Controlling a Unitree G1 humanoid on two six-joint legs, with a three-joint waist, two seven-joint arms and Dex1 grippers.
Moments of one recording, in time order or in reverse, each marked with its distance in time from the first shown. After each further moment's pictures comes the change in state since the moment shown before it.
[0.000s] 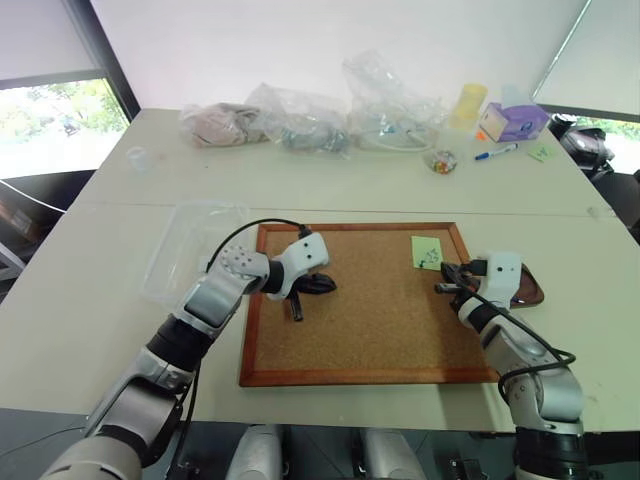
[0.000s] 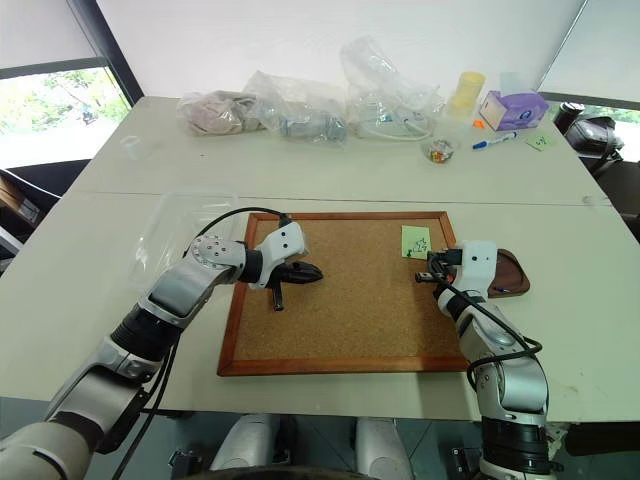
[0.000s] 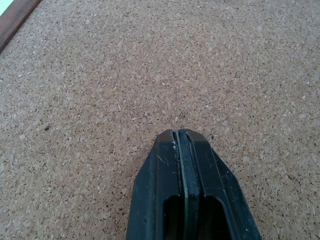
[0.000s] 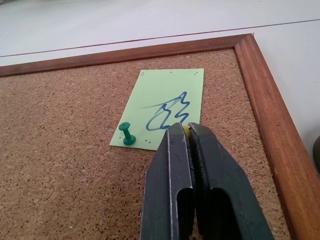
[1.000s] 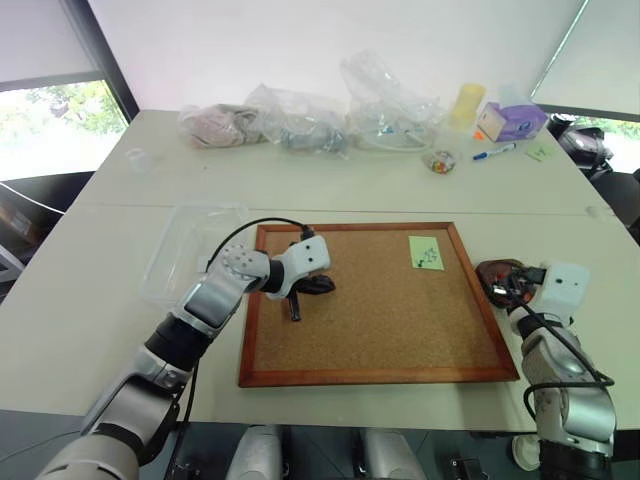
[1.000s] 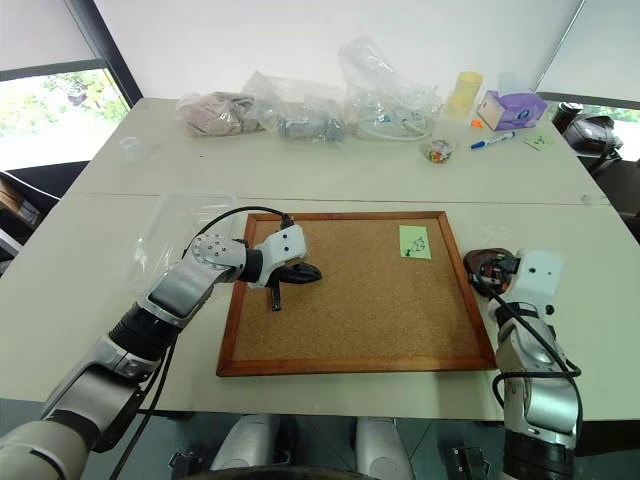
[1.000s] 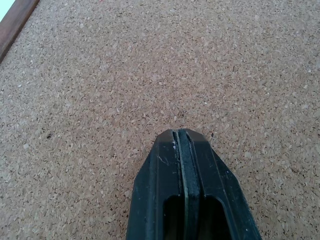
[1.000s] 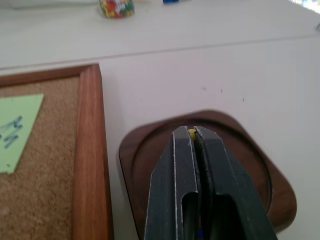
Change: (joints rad) left arm -0.008 0.021 -0.029 -0.001 0.035 -0.041 -0.010; right arm 0.056 -0.020 -0.157 0.043 -0.082 -0.096 -0.155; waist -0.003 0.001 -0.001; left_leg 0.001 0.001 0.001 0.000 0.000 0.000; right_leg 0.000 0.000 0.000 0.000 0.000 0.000
